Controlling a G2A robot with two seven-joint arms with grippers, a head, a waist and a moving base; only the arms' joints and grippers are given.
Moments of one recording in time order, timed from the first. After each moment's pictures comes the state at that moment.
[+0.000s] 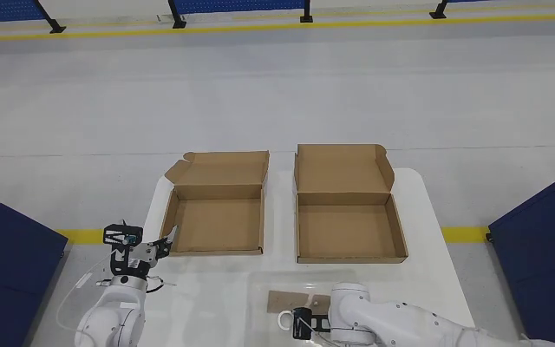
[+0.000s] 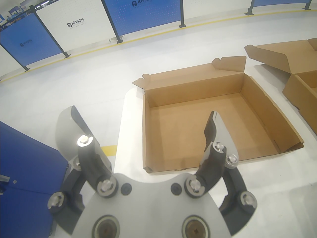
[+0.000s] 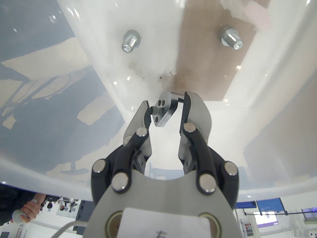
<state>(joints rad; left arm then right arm) 1.73 -1.15 -1.60 -1.80 1.33 0.00 0.00 -0.94 -0.93 0.30 -1.89 -1.02 -0.24 1.53</state>
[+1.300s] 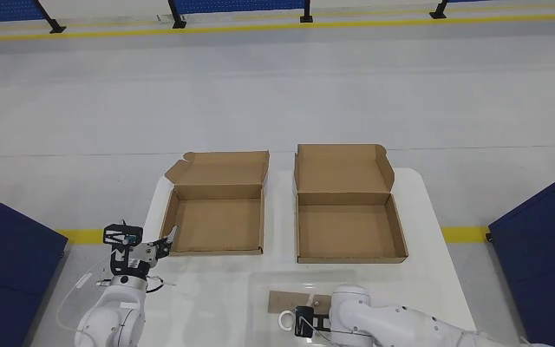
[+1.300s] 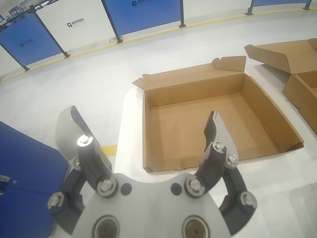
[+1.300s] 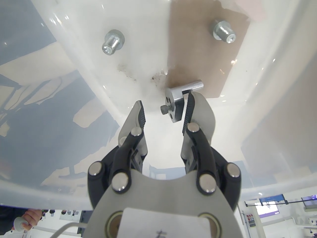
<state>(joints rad) 1.73 -1.15 -1.60 -1.80 1.33 0.00 0.00 -0.96 -0.93 0.30 -1.87 -1.08 -0.23 1.54</state>
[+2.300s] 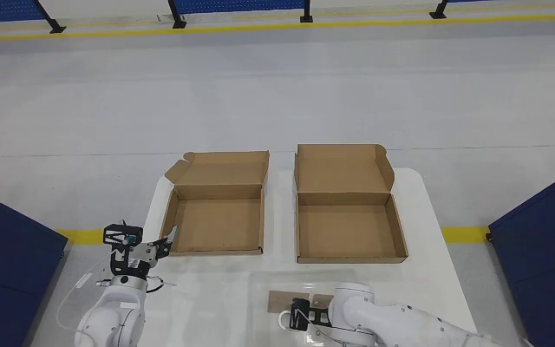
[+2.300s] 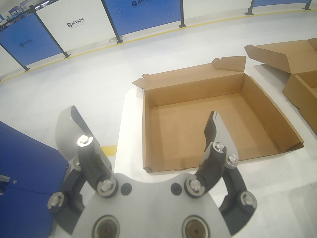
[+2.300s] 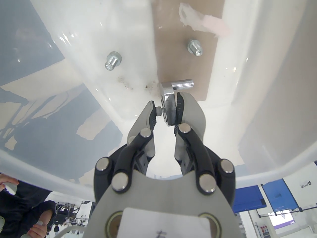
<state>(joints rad) 1.73 -1.15 -1.60 -1.80 1.33 0.00 0.00 -1.00 -0.92 0.38 -1.92 -1.10 -0.21 1.48</state>
